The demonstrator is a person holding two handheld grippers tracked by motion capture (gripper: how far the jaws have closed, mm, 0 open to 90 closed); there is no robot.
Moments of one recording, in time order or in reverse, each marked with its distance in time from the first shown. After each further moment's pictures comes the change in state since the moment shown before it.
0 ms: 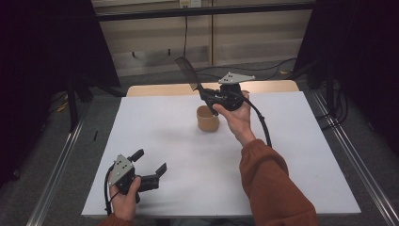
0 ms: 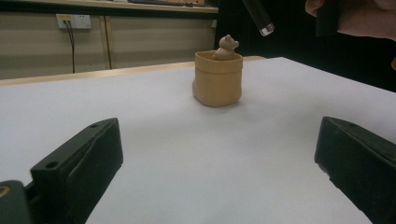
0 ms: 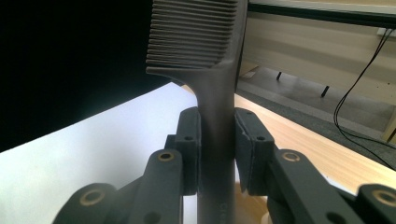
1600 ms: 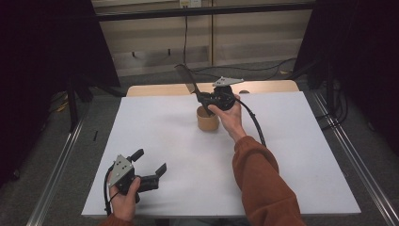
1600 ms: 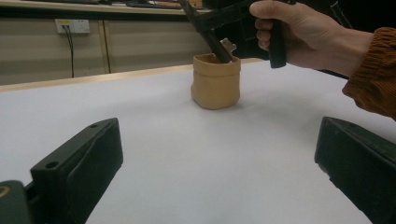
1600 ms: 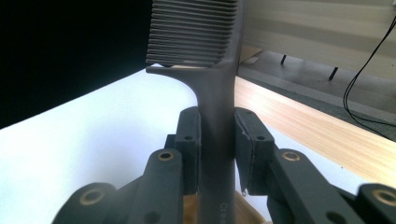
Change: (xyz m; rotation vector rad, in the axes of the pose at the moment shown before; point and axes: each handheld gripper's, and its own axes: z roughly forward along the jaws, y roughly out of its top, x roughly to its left) left arm -0.001 0.001 -0.002 -0.011 -0.003 0.014; right arm -0.033 -0.038 0.056 0.052 0.013 0.037
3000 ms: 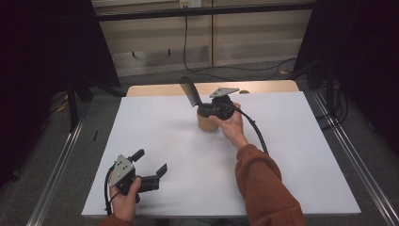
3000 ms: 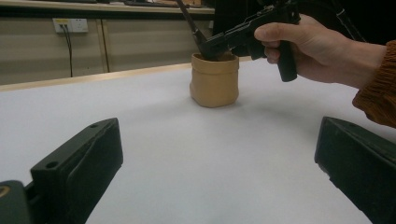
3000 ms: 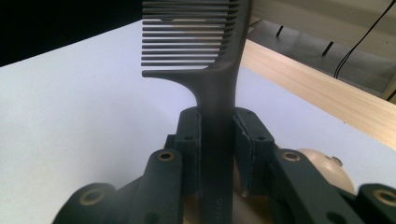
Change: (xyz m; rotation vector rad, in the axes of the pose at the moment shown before) left arm -0.001 0.000 0.001 0.007 -0.008 0.011; right arm 0.013 -0.024 -0.002 0.130 -0.038 -0.067
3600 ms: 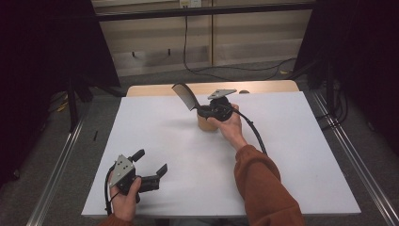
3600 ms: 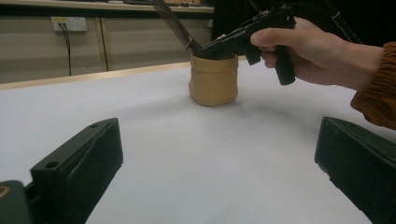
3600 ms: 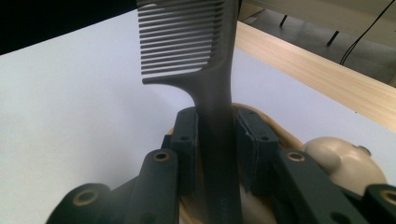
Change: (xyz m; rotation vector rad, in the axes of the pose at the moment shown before) left arm 0.000 0.000 0.000 0.004 -0.001 -0.004; right arm 0.002 -0.004 0.007 0.037 0.008 0.007
